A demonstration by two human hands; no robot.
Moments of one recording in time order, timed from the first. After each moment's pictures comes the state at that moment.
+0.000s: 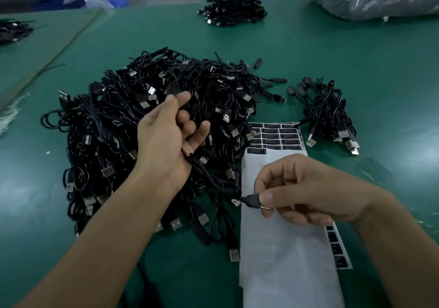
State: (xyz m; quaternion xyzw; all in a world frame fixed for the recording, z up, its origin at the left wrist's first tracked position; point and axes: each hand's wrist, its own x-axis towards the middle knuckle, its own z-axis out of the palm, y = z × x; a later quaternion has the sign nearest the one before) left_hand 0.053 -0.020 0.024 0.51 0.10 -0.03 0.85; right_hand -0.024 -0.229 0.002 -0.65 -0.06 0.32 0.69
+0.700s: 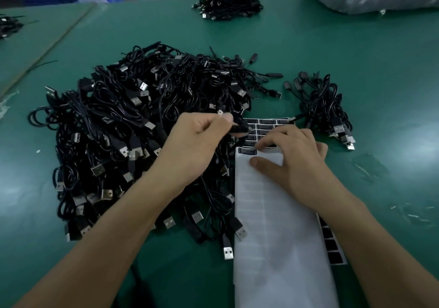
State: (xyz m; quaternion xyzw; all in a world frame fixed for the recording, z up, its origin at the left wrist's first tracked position) left_hand 0.044 -0.033 0.014 0.81 -0.17 -0.08 0.56; right_hand -0.009 -0.222 -0.034 -0.96 0.04 -0.08 0.25
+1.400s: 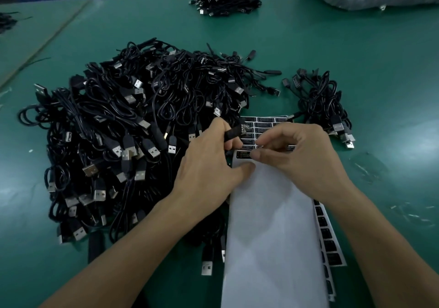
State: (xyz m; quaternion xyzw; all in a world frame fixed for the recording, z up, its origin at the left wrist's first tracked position) left_hand 0.030 -0.050 -0.025 0.86 -0.22 0.01 0.46; right_hand -0.006 -0.226 -0.020 -0.85 0.02 -0.11 0.52
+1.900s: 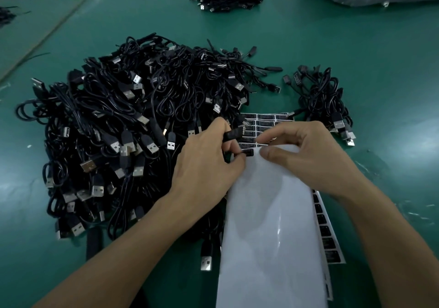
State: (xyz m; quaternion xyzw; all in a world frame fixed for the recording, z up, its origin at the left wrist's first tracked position) left_hand 0.031 -0.051 -0.033 0.87 -0.21 0.05 0.44; right_hand -0.009 -0.239 -0.015 -0.87 0.02 -0.04 0.48
